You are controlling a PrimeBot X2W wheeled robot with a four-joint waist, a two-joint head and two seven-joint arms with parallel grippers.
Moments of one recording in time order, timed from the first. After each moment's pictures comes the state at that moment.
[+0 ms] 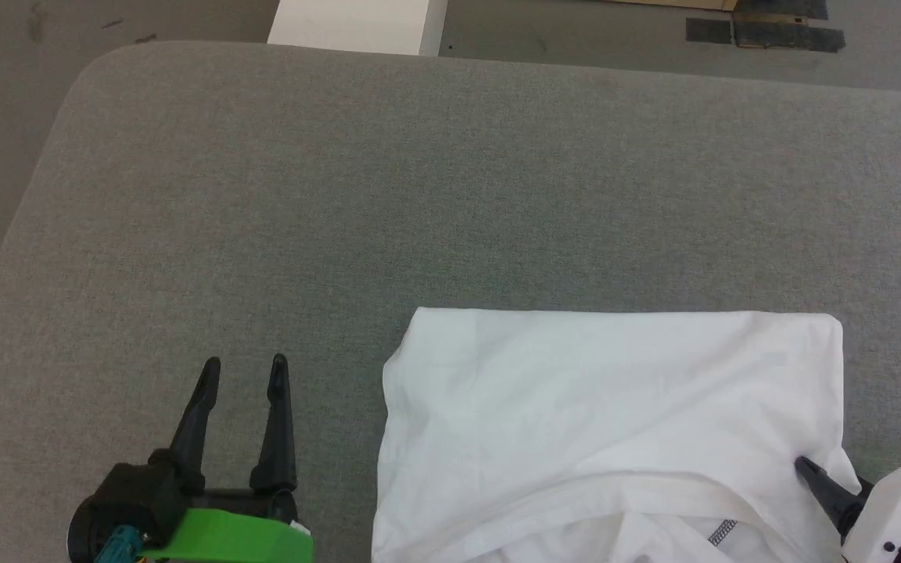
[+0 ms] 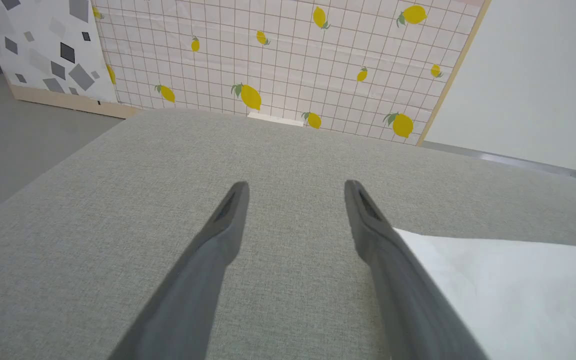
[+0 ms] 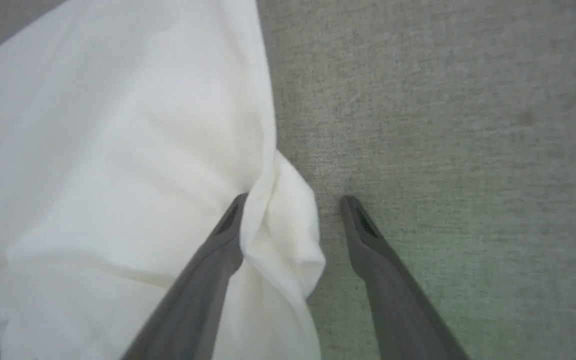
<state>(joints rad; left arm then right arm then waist) 0.10 0.34 -0.33 -0.26 -0.48 0.25 -0.25 0.09 -0.07 -0.32 -0.07 0.46 0.13 0.79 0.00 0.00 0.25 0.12</state>
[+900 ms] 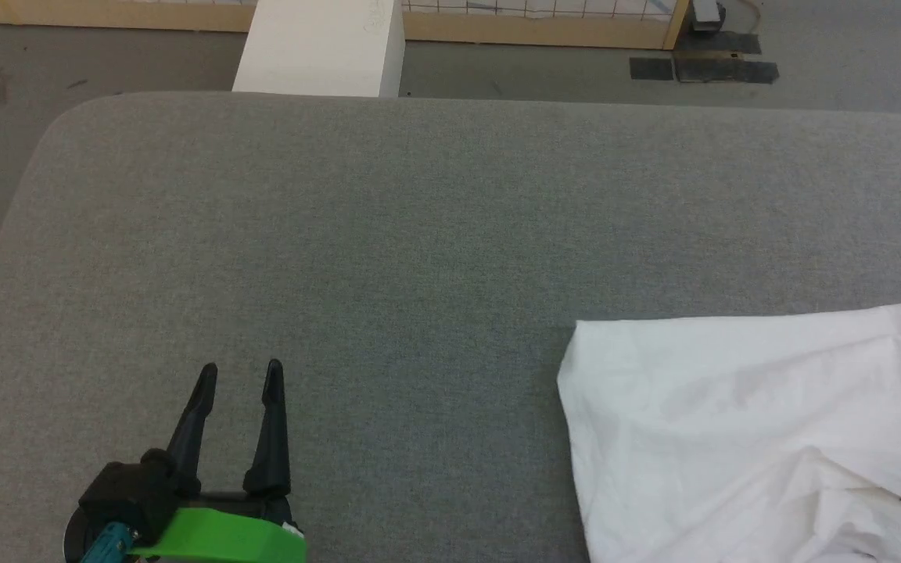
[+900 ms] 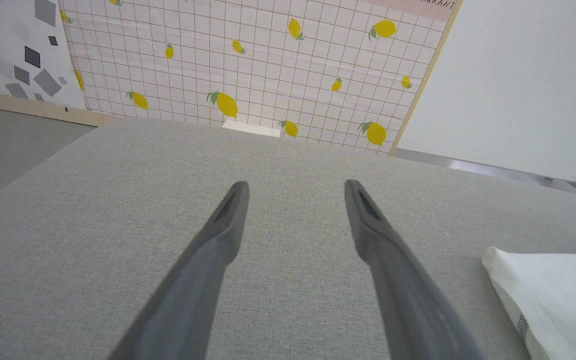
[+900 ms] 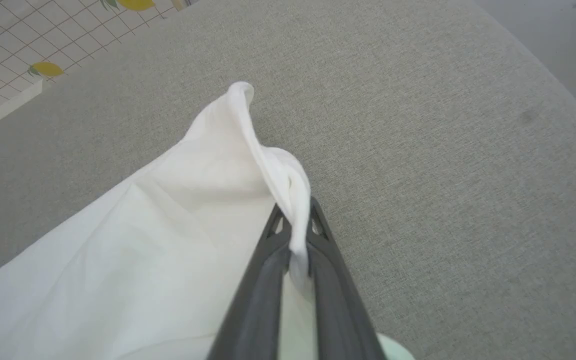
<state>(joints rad) 0.10 0.35 -0.33 -0.25 -0.52 0.24 -0.24 -0.13 -0.11 -0.69 0.01 0.29 0.13 0.69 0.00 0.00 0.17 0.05</state>
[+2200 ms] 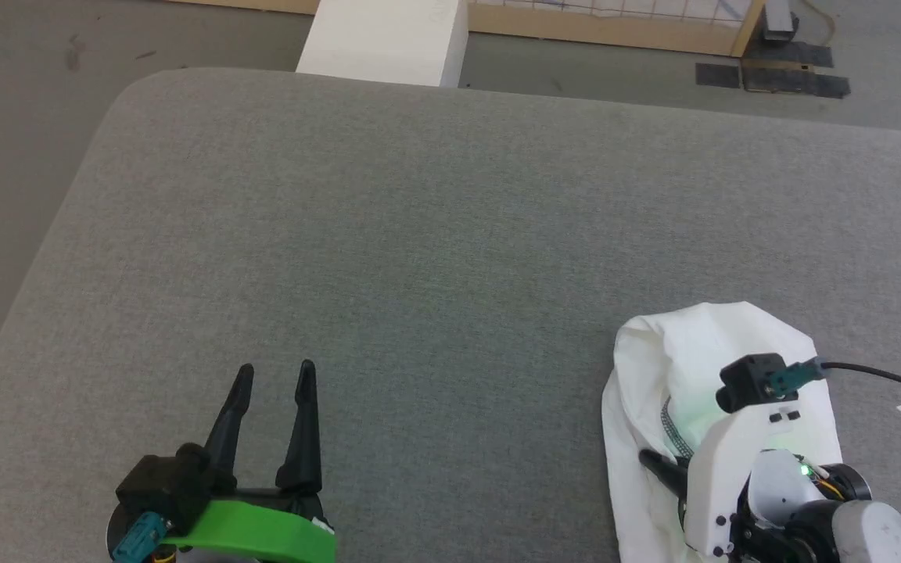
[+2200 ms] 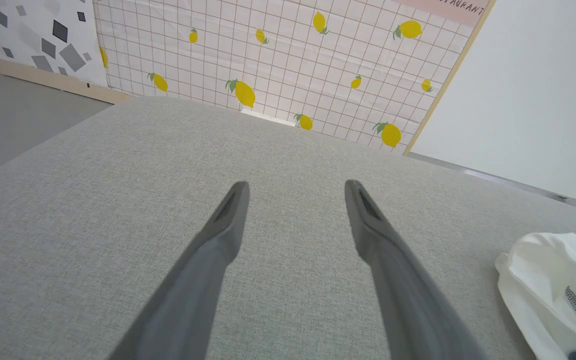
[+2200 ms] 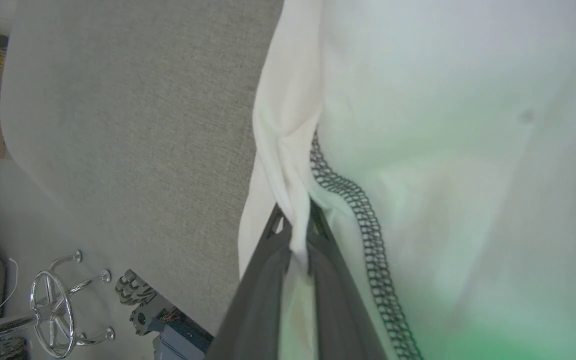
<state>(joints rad) 0.07 0.28 -0.35 -0.18 -0.53 0.19 -0.25 -0.03 -0.05 0.04 -0.08 0.42 0.13 0.93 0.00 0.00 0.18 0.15</state>
